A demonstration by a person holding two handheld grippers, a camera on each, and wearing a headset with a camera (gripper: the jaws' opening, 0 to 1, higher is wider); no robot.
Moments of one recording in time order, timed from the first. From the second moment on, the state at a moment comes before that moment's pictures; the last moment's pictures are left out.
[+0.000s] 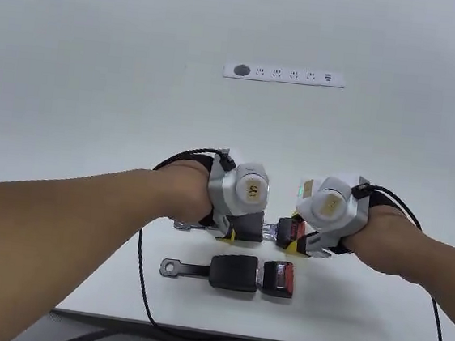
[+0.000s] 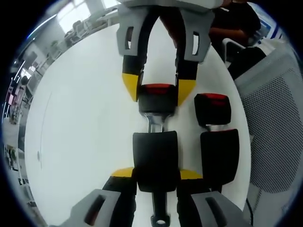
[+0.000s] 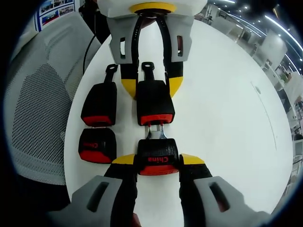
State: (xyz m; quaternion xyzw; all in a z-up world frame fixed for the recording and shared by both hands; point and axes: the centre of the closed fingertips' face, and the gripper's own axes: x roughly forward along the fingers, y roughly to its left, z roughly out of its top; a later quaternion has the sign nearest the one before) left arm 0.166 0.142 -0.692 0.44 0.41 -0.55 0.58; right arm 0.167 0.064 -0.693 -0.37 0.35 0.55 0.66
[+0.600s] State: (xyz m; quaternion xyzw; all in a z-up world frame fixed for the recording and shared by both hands) left arm 0.168 0.142 -0.692 0.42 0.41 -0.56 0.58; right arm 0.169 0.086 -0.693 -0.37 0.36 0.56 0.65
